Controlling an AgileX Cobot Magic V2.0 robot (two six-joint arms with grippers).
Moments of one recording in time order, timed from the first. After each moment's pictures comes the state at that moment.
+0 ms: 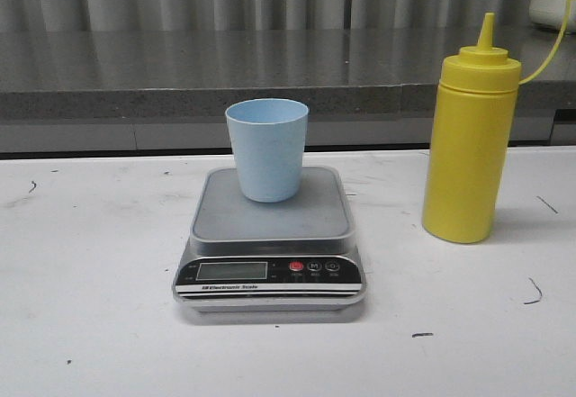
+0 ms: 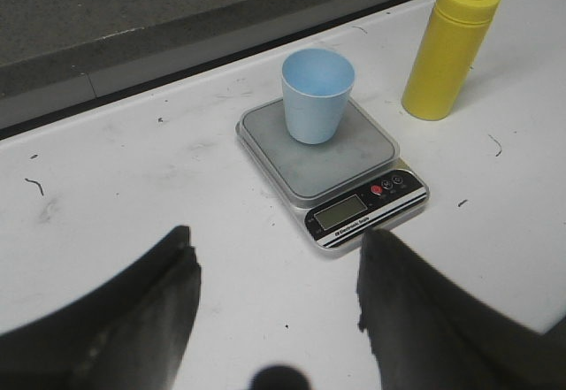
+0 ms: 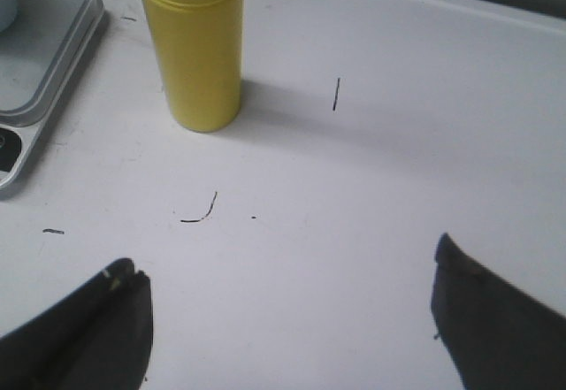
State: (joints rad) left arm -0.54 0.49 -0.79 0.01 0.86 -0.05; right arm 0.17 0.67 -0.67 -0.05 0.78 -0.03
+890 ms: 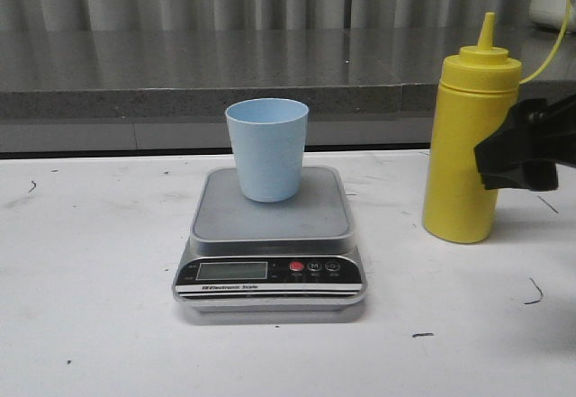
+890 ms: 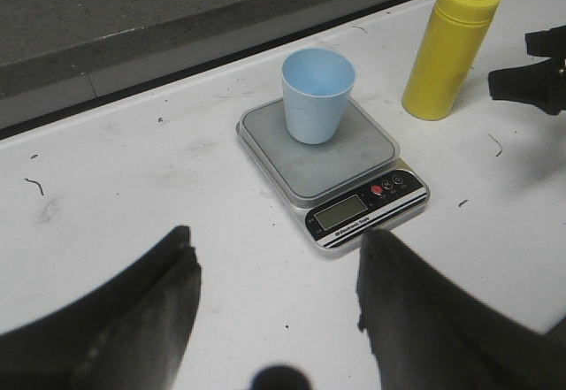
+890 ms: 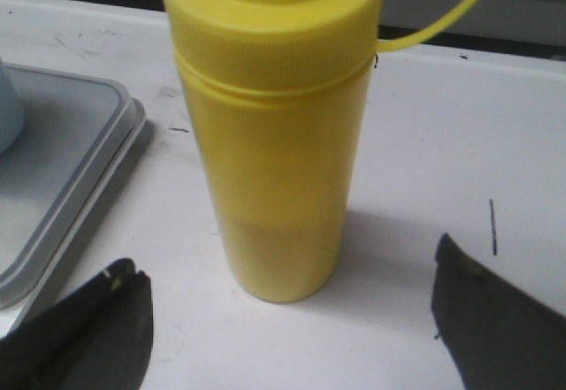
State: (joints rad) left arm -0.54 0.49 -0.79 0.01 0.86 -0.05; right arm 0.27 1.33 -0.37 0.11 -0.45 0.00
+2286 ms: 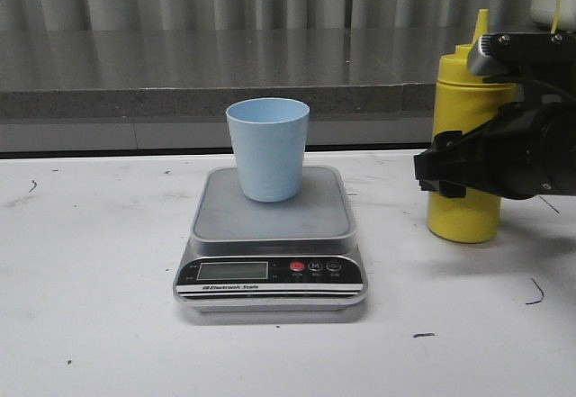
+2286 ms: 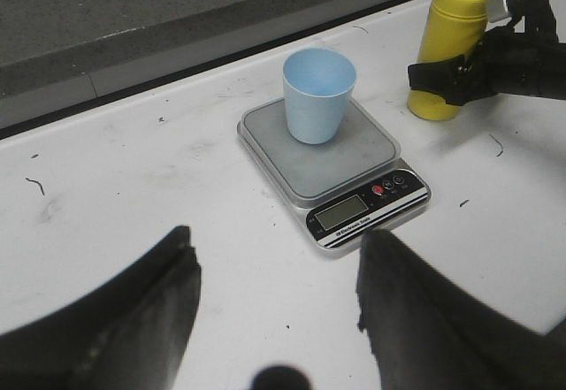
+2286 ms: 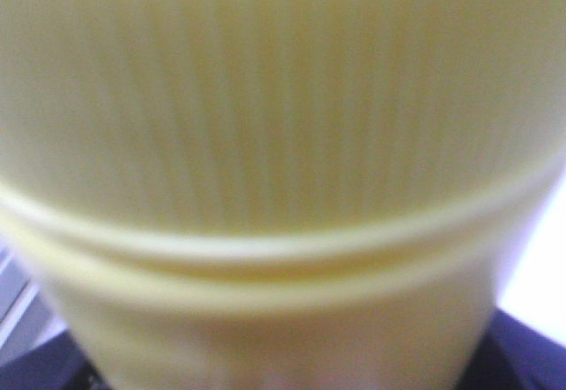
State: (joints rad) left arm -0.54 0.49 -0.79 0.01 0.86 -0.05; right arm 0.27 1.77 -0.57 0.07 -0.75 0.05
